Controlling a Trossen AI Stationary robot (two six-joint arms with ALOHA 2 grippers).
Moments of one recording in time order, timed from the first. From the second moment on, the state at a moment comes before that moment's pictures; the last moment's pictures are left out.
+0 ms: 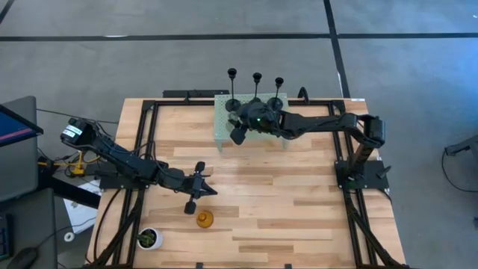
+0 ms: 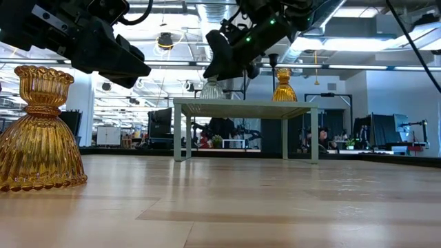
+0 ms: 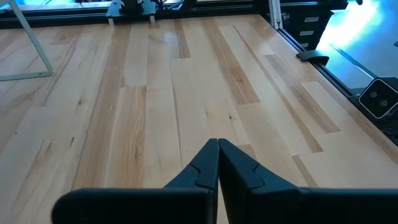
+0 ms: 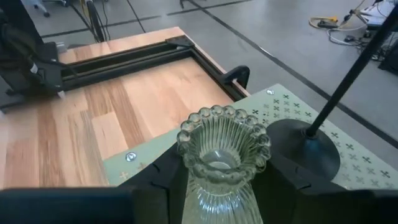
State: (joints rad) left arm -0.39 1.09 0.38 0.49 -0.19 -0.03; right arm -0.22 1.77 1.27 0.03 0.26 0.10
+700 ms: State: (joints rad) left arm -0.39 1.09 0.38 0.49 -0.65 -0.03; right arm -0.16 1.48 1.27 -0.26 0.26 -0.05
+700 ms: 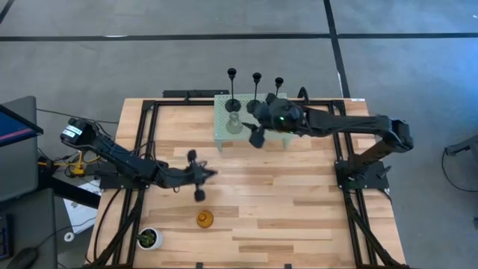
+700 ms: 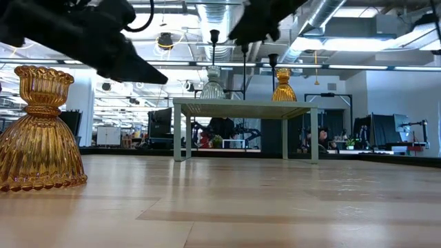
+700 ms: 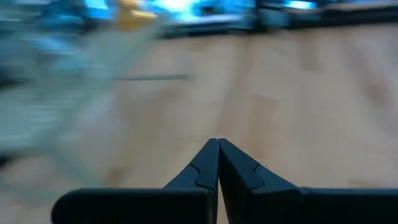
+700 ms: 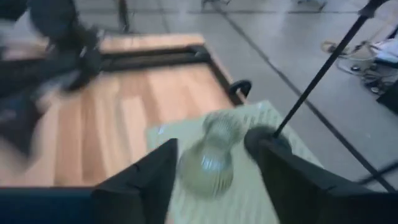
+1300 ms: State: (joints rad) left arm -0.13 1.09 0.39 0.75 -0.66 0.04; right arm 0.05 1.37 1.10 -0.52 0.39 0.04
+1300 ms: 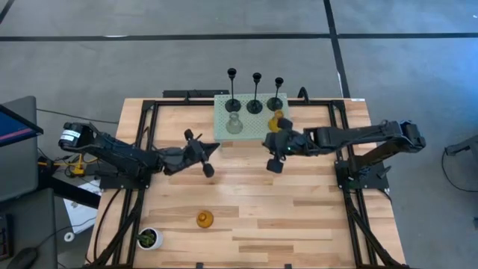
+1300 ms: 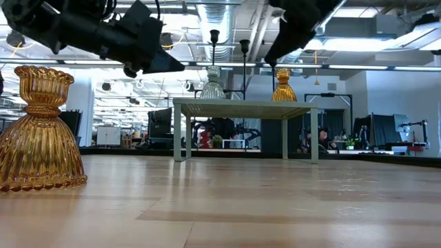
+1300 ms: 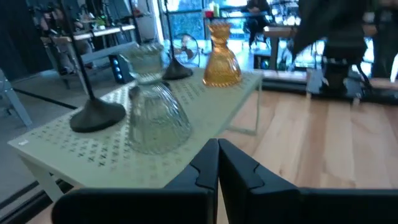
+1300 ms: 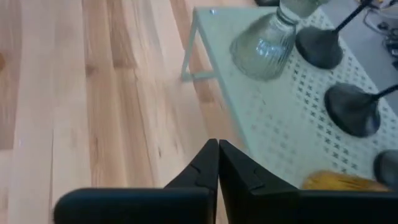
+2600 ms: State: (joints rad) left arm 0.05 1.51 0.82 0.78 -0.92 0.18; right arm 0.35 1.08 0.39 0.13 0.71 0.28
